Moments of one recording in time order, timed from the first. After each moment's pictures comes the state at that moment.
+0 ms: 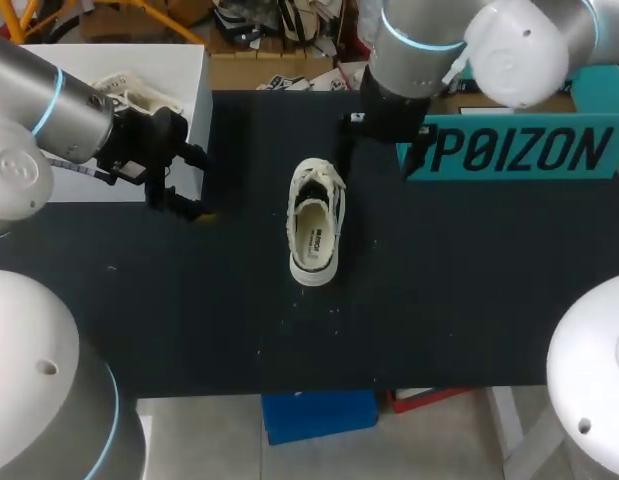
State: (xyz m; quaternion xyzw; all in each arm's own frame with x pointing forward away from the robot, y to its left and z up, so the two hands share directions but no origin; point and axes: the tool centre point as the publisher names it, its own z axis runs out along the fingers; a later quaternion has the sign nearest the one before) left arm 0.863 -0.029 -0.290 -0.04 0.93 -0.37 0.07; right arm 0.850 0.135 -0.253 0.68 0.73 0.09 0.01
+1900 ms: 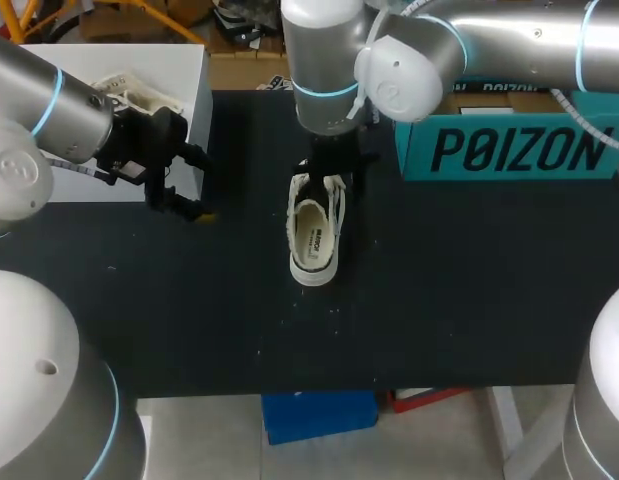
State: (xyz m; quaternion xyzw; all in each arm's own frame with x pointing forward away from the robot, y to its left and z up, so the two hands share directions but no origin) left arm 0.863 -0.029 -0.290 -0.04 0.93 -0.37 0.07; right arm 0.903 0.171 -0.376 0.67 0.74 -0.02 0.05
